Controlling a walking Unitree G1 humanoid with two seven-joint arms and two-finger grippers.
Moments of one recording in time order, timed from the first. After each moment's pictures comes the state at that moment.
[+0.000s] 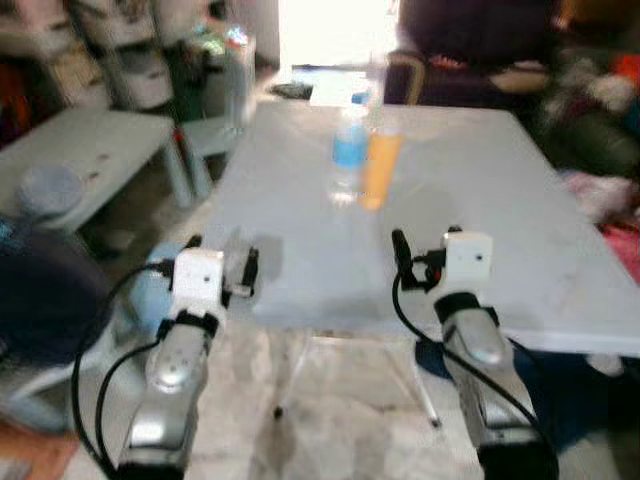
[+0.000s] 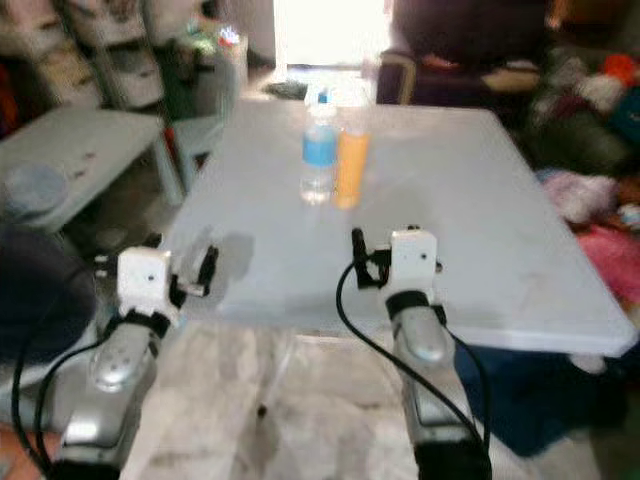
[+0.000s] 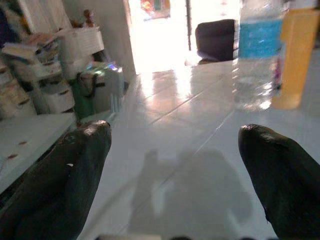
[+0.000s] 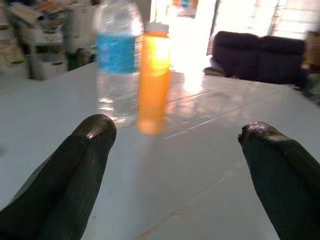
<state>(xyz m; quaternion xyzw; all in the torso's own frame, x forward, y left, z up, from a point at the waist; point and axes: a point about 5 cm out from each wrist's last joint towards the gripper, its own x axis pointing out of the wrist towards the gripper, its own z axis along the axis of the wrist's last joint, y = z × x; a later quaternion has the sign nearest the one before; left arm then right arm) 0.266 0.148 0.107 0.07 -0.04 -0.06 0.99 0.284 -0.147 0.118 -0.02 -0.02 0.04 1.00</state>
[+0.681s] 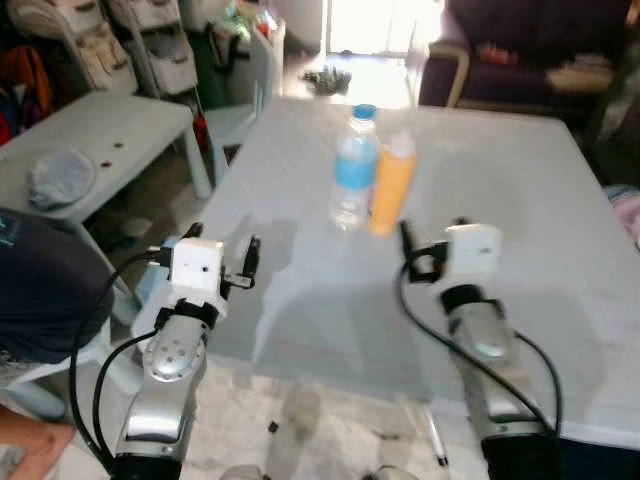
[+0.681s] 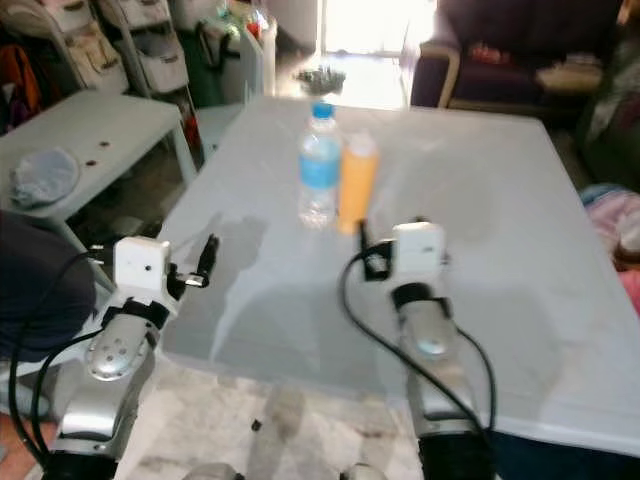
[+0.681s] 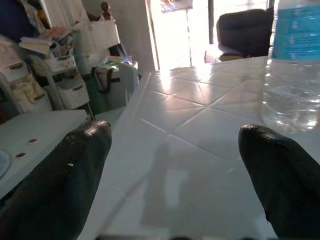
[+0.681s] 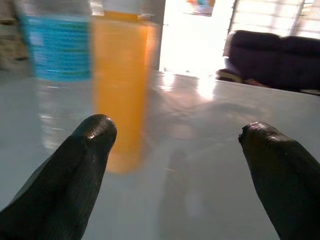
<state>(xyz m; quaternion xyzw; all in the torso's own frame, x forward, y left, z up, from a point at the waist) 0.270 0.151 0.119 0.08 -0.05 -0.07 0.99 0.287 -0.152 0.123 -0.03 -0.04 0.02 1.00</state>
